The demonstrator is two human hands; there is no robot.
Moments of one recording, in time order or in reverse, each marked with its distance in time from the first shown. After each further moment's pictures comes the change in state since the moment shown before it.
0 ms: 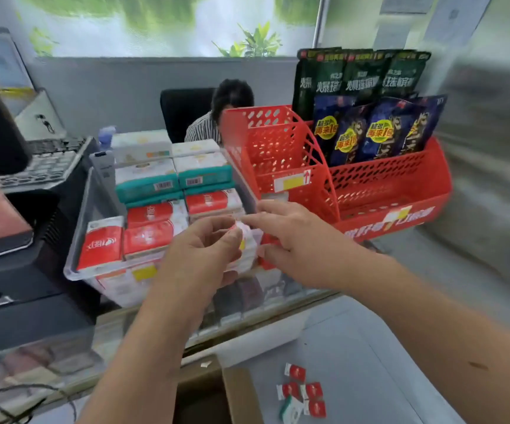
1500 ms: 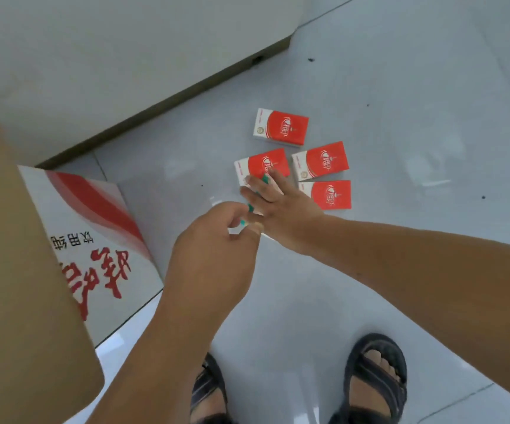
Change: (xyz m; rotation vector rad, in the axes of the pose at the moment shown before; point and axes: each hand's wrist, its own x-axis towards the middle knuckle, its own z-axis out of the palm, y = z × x) left_hand 0.040 -0.862 0.187 0.811 -0.178 -0.694; right_hand -0.287 0.472 0.884 -0.449 -0.761 -0.157
